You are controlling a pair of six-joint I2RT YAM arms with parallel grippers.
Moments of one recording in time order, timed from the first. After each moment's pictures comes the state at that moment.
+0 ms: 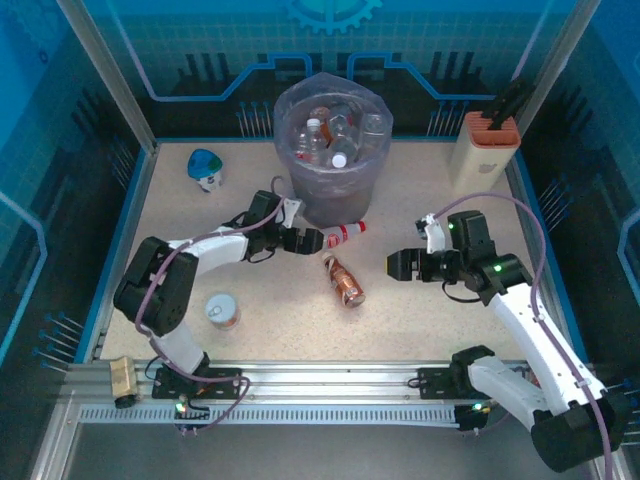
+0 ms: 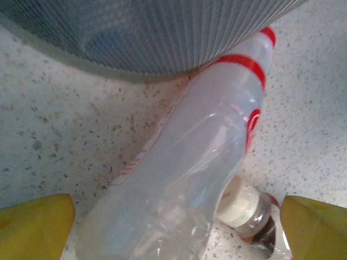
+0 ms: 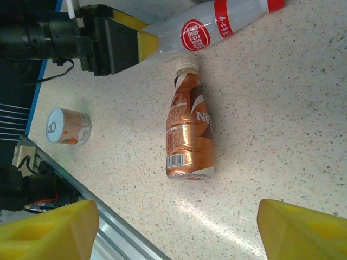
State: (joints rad) left arm -0.38 1.75 0.93 -0.05 0.40 -0.27; right arm 0.27 0.91 0.84 -0.80 -0.54 0.34
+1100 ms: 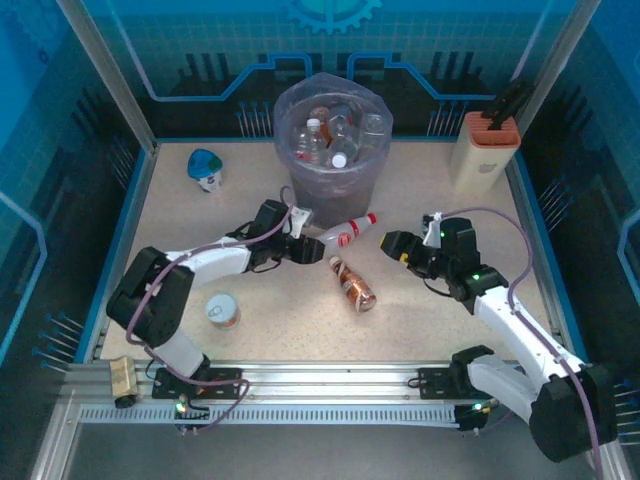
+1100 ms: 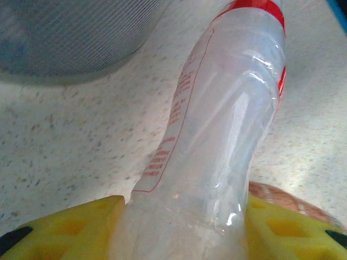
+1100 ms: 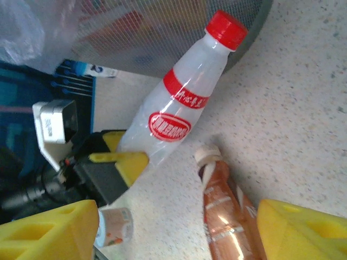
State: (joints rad) left arm -0.49 1.57 0.86 -0.02 0.40 -0.28; right arm 0.27 0.99 0.59 -0.15 -0.45 0.89
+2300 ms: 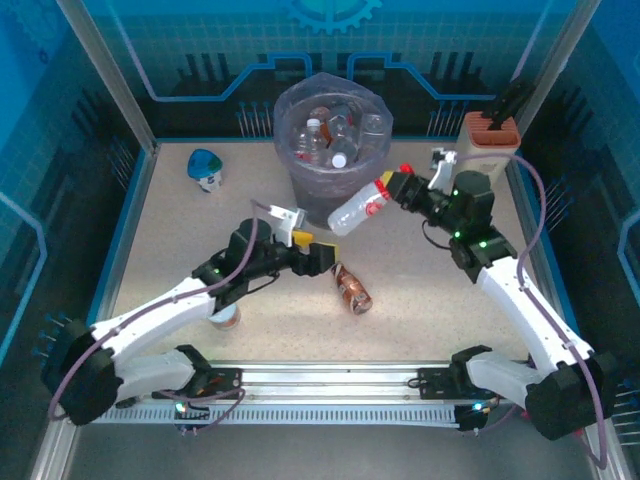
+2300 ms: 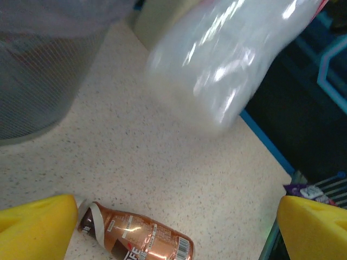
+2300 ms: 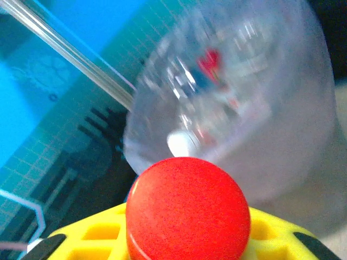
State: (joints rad) left arm -0.66 1.09 0.70 0.06 0.24 -0.53; right arm 0.28 1.09 1.01 -0.02 -0.35 0.65
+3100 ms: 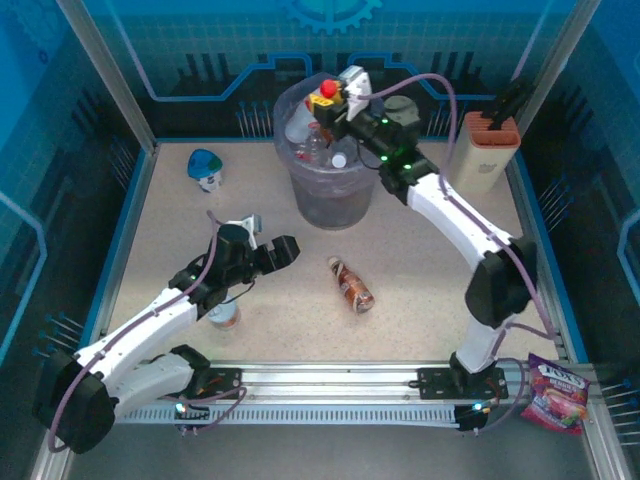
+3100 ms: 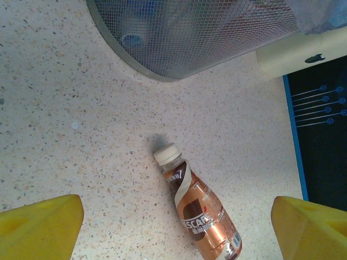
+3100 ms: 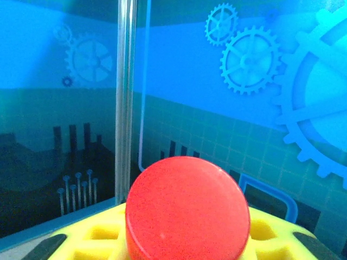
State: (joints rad) left arm -0.49 0.99 0.62 -0.20 0.15 -0.86; right arm 0.51 1.83 1.71 0.30 -0.28 -0.09
